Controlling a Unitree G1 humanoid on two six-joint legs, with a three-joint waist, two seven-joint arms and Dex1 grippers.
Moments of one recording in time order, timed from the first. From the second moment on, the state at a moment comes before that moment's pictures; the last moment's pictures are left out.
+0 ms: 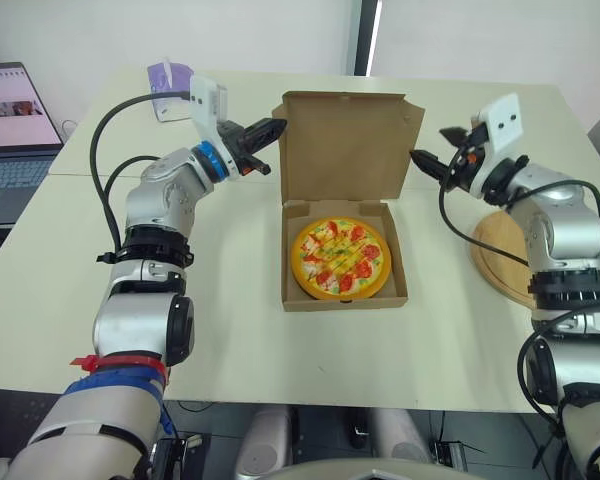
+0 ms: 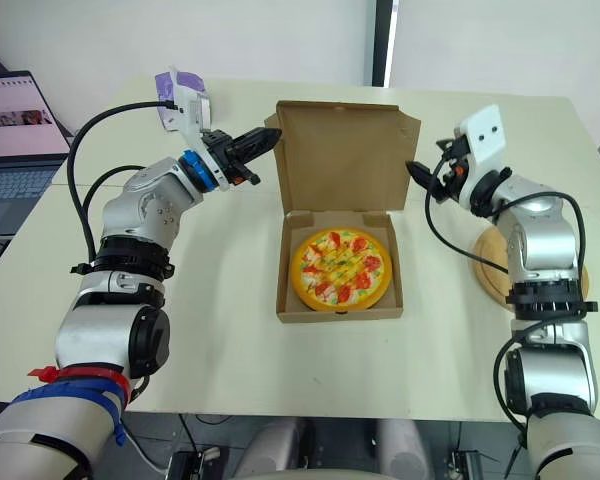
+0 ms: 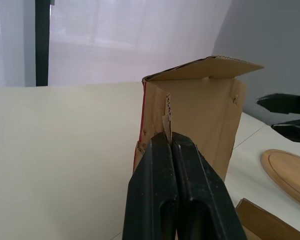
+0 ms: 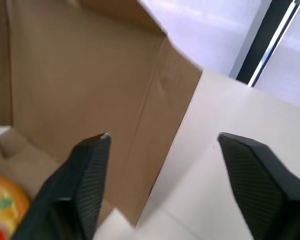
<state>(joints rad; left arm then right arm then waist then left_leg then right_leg) -1.07 0.40 0.11 0.85 -0.44 0.24 -0.91 -0.82 -0.52 -0.10 0.31 0.21 0.41 0.68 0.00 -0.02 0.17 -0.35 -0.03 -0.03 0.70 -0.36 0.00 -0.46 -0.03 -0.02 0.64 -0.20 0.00</state>
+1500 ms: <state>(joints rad) -0.87 0.26 0.09 0.39 -0.18 0.19 -0.50 -0.84 -0.31 -0.09 0.10 0.17 0.55 0.36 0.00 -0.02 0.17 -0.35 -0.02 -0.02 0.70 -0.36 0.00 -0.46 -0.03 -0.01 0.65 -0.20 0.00</state>
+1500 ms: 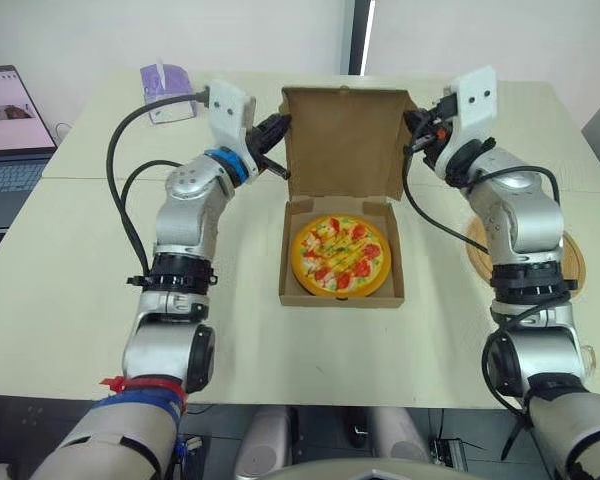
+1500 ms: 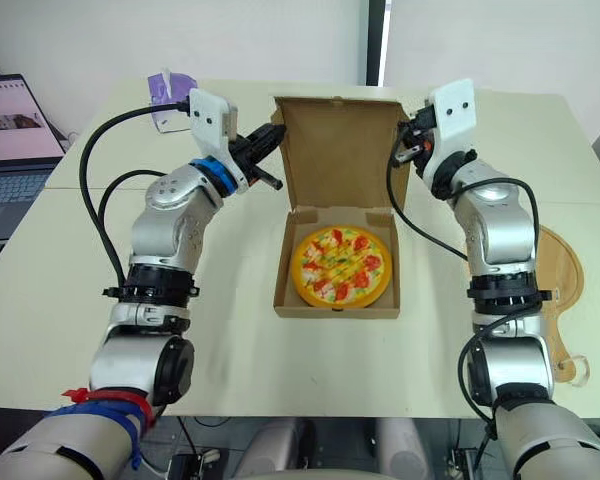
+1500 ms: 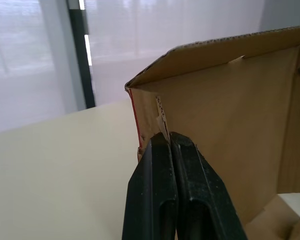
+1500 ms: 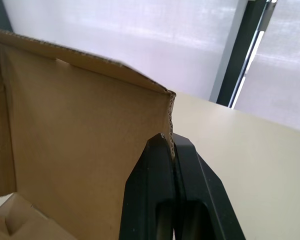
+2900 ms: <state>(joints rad) -0.41 0.13 -0.11 -0.34 0.15 0.40 -0.06 -0.51 -0.13 0.02 -0.51 0.13 0.75 0.09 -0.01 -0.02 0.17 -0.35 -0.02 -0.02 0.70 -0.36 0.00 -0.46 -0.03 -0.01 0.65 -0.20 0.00</state>
